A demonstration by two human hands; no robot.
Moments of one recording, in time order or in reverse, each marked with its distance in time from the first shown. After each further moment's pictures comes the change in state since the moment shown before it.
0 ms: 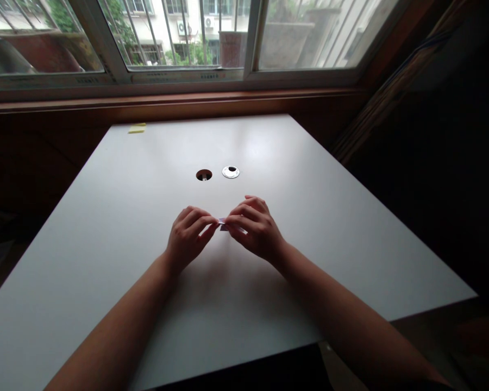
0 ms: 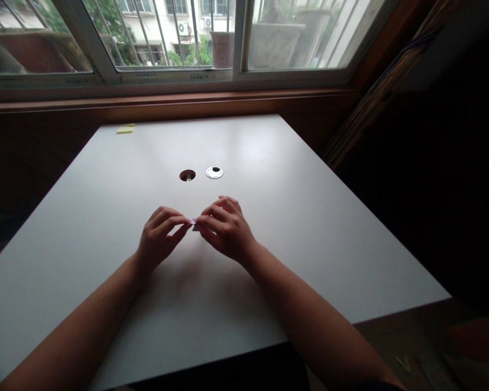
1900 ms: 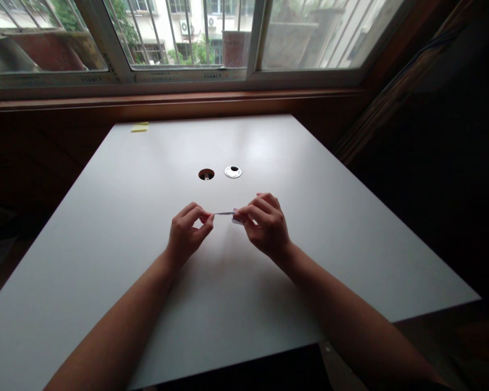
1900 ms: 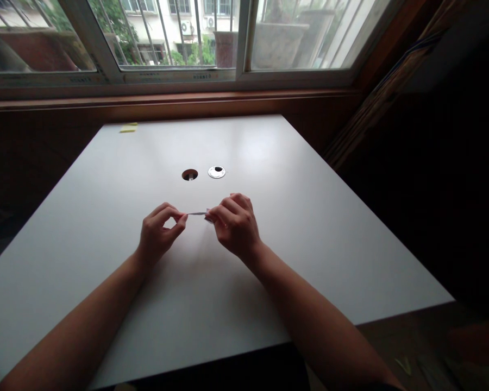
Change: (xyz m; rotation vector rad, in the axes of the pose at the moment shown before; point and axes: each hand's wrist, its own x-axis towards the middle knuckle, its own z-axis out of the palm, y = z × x) left_hand 0.004 0.003 0.000 -0.162 0.084 -0.253; right_hand 0.003 -0.004 -0.003 -0.023 0.139 0.173
